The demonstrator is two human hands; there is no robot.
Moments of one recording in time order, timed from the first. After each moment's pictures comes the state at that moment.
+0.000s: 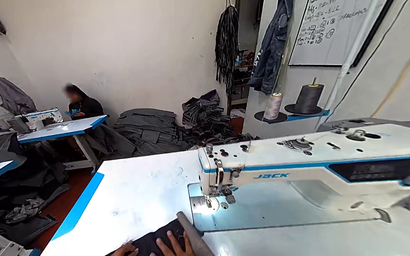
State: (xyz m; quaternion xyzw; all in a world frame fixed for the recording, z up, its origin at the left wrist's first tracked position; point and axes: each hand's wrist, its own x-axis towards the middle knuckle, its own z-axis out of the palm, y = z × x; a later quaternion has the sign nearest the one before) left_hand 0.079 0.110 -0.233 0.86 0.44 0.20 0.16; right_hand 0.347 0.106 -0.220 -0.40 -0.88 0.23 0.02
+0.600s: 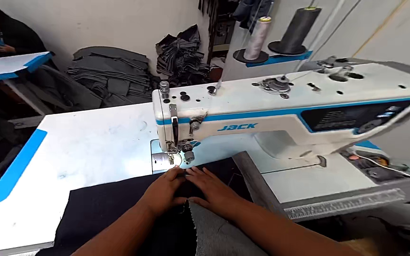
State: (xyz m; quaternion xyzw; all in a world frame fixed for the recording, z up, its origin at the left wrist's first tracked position) left_hand 0.332 0.176 -0.220 0.90 0.35 0.04 0.24; right_hand 0.547 0.129 -0.227 -0.52 -0.83 0.18 0.10
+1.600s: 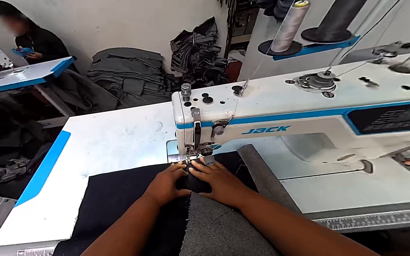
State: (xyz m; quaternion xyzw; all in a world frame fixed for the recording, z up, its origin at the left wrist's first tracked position) left_hand 0.302 0.209 -0.224 0.87 0.41 0.12 0.26; right_hand 0.527 0.176 -0.234 -0.51 -0.84 0.16 0.06
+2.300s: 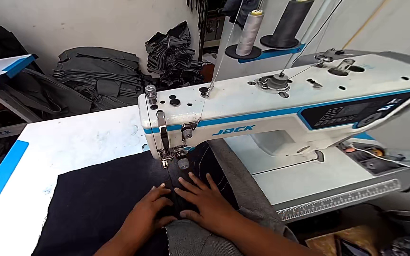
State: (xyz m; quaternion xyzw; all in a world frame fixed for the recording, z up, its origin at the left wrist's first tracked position) left_hand 0.298 0.158 -0.242 0.89 0.33 0.21 0.24; right_hand 0.523 0.120 -0.216 -0.56 -0.77 0.28 0.04
